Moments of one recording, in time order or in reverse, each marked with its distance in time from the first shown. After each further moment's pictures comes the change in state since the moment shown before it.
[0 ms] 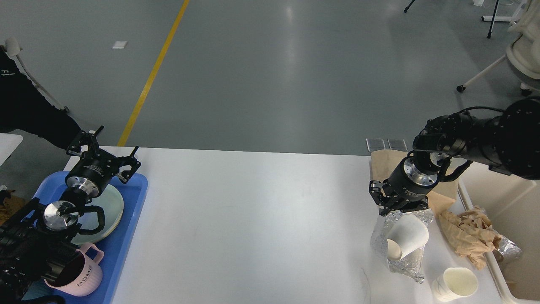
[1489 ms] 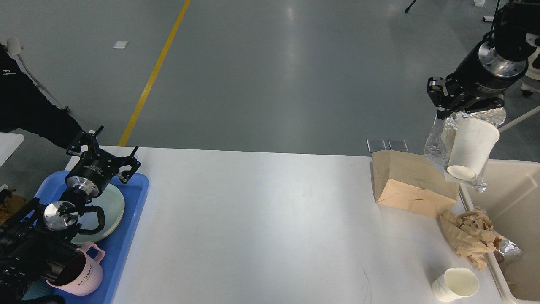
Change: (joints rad) left arm 0.000 0.000 0.000 0.000 0.000 0.000 0.000; right arm 0.363 -0.197 -0.146 -0.091 -0.117 0.115 -0.007
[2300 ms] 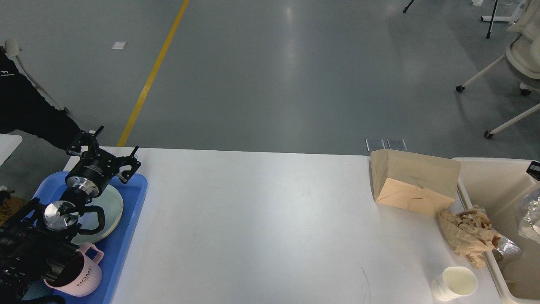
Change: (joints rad) left arm 0.000 0.000 0.000 0.000 0.000 0.000 0.000; right arm -0.631 -0.285 0.053 -0.189 0.019 -0.629 0.001
